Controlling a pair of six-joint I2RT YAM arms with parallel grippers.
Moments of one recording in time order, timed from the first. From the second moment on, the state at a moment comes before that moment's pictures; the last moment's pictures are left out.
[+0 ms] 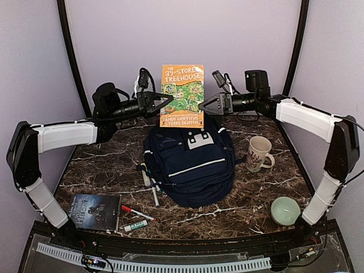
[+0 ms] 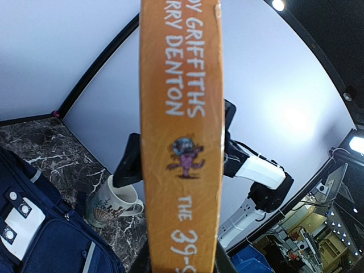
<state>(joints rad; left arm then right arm) -0.54 1.64 1.18 0.66 0.79 -0.92 0.48 1.69 1.48 -0.14 -0.98 0.26</state>
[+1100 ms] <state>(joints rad) -0.55 1.64 1.09 0.67 0.74 -0.92 0.53 1.82 1.41 0.36 -1.12 0.76</state>
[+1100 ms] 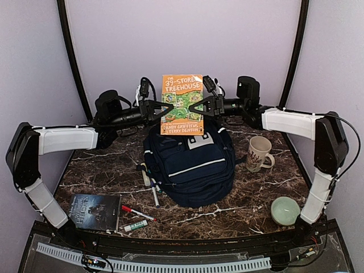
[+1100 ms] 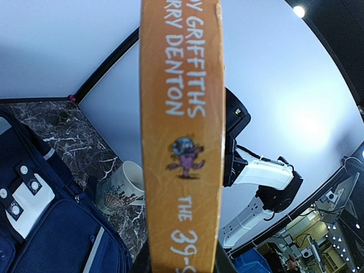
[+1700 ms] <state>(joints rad) -0.78 1.80 1.52 -0.22 0.45 -0.23 0.06 1.34 1.09 -0.14 -1.02 0.25</state>
